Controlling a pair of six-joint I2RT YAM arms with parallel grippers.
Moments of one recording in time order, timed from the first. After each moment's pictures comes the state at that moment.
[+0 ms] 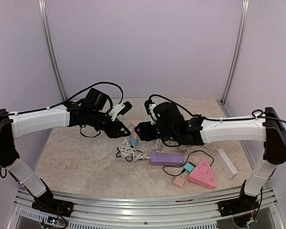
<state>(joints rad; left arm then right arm) -0.69 1.58 1.19 -0.39 0.39 0.07 1.03 1.72 1.25 -0.05 0.28 0.47</state>
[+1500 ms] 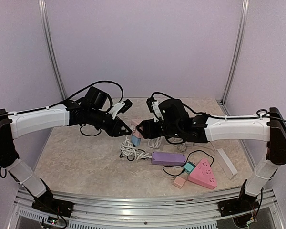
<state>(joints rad) -0.69 1.57 1.20 -0.38 0.43 0.03 0.98 1.67 1.20 -0.01 0.17 0.44</state>
